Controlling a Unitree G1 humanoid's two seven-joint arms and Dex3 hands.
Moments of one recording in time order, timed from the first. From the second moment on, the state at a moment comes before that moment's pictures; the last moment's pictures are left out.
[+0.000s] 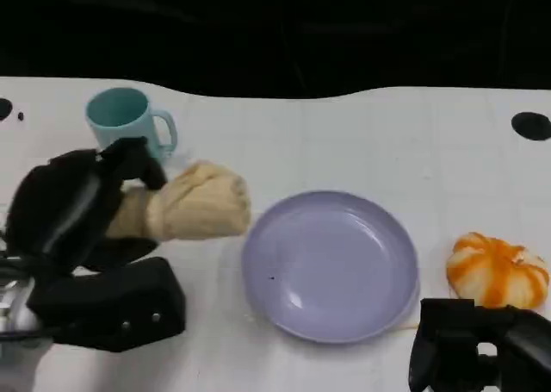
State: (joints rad) left arm -0.18 0.46 -0.19 -0.07 0.62 -0.04 0.08; right arm 0.38 -0.40 0.03 -0.83 0.25 0.54 0.39
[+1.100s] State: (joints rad) left arm -0.38 0.31 -0.46 -0.19 0.73 0.26 -0.46; right arm 0.38 -0.40 0.04 -0.83 0.25 0.54 0.39
